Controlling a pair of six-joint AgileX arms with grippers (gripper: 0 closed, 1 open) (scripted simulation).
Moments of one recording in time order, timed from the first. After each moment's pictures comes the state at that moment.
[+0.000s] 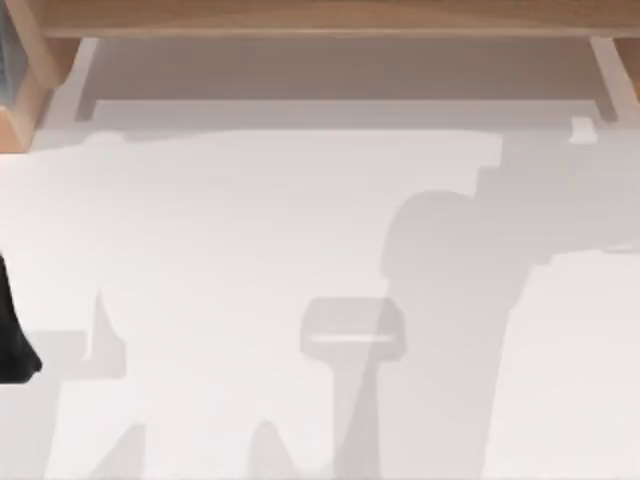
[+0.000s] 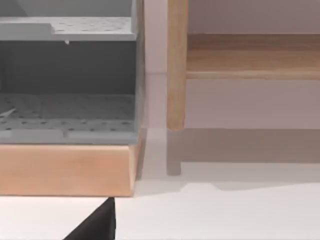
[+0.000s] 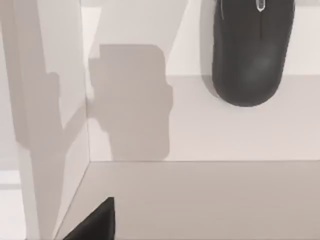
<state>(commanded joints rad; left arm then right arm) 0.00 0.00 0.00 0.00 0.00 0.00 -0.36 2.39 2.43 -1.52 -0.03 -0.33</state>
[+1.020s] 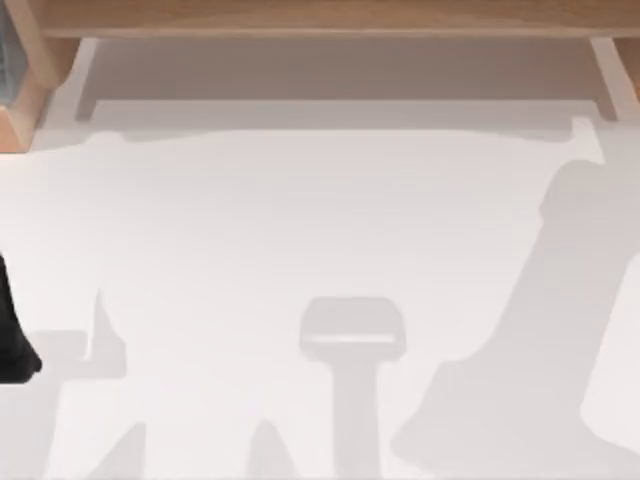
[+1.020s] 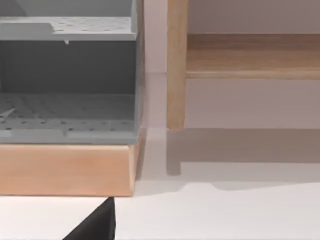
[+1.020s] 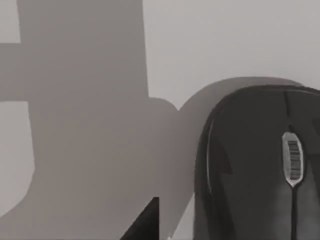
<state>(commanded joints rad) 0.00 0.00 0.00 0.00 0.00 0.00 -0.37 2.61 2.38 -1.25 -0.02 -0.34</state>
